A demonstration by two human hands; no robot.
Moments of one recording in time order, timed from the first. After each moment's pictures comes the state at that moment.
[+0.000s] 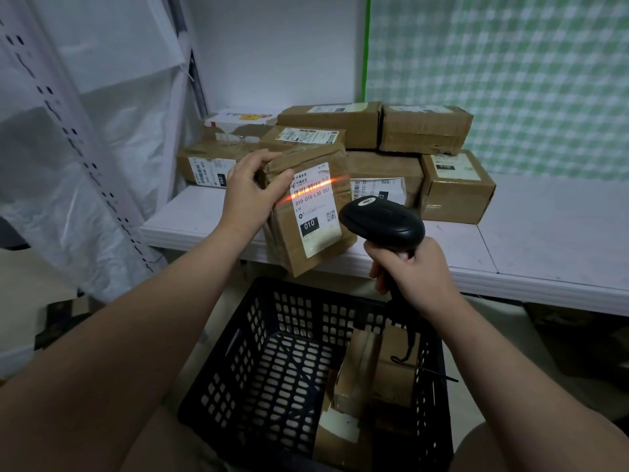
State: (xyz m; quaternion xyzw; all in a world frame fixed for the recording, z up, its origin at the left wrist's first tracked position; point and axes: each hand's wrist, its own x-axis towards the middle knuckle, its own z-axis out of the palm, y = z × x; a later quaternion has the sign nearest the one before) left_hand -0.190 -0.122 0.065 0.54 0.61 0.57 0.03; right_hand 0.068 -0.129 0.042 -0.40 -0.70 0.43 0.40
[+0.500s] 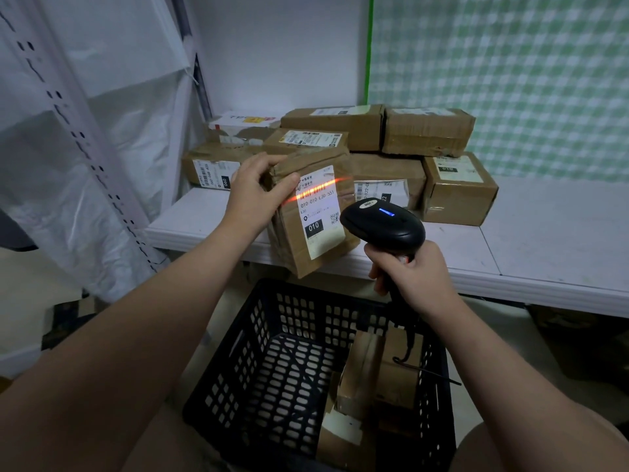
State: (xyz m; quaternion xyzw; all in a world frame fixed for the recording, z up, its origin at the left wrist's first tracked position) left_hand -0.190 -0.126 0.070 0.56 0.63 0.54 0.04; right_hand 0.064 -0.129 0.037 -0.38 -0.69 0.45 0.42
